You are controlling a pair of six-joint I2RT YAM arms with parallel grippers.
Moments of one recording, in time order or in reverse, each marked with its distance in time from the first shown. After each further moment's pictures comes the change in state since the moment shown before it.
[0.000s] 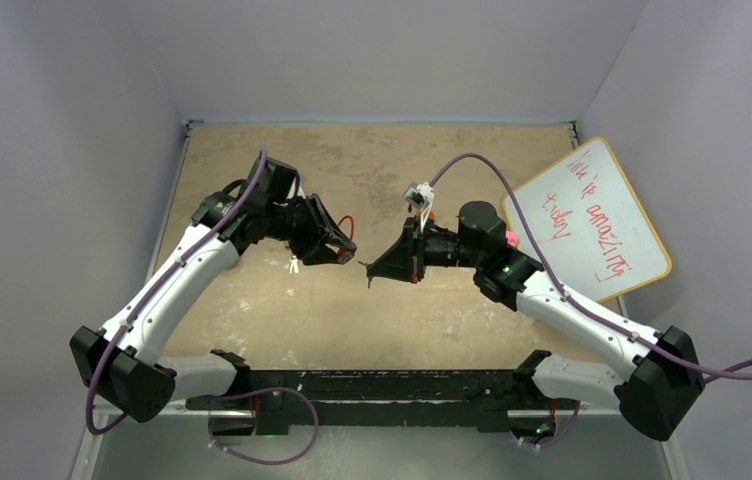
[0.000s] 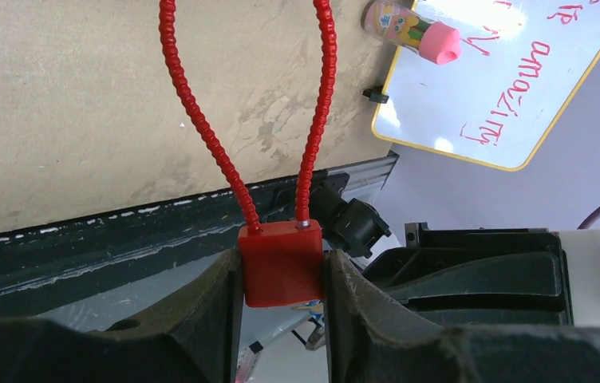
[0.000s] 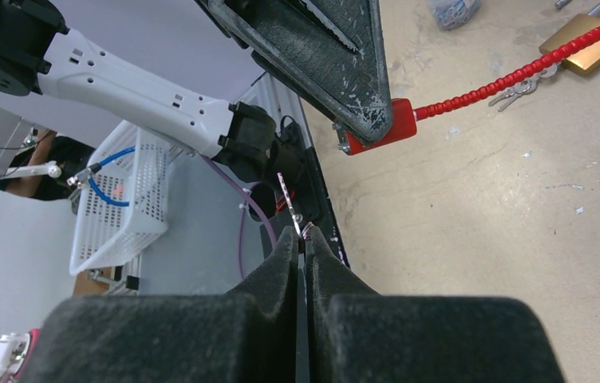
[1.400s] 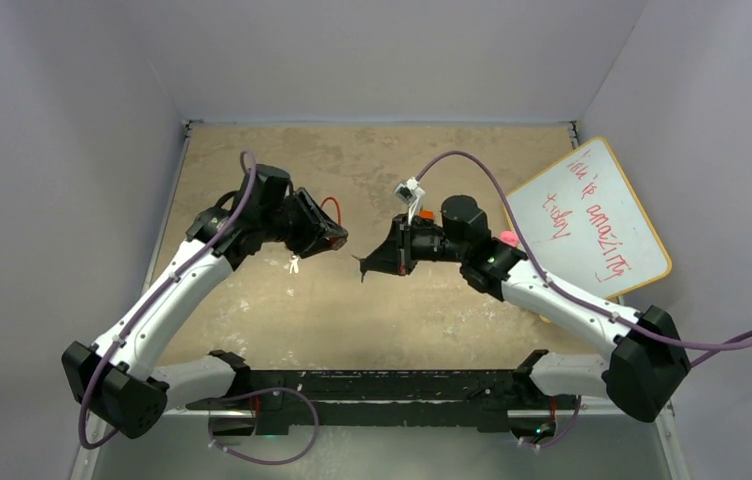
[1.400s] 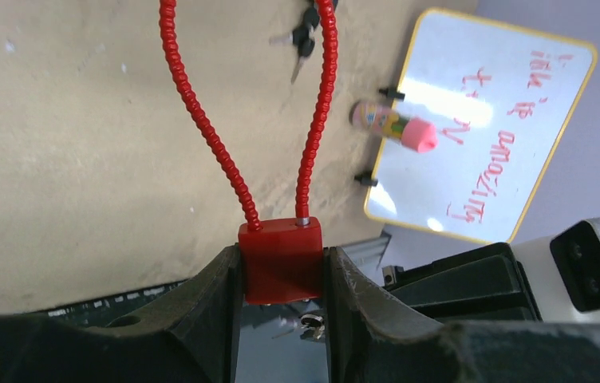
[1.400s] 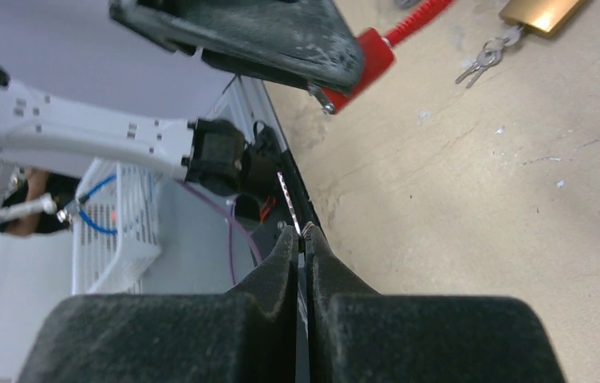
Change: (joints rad) left arm 0.000 -0.067 -0.105 0.158 -0.172 -0.045; right arm 0.008 0.107 0.040 -0.041 0.052 0.010
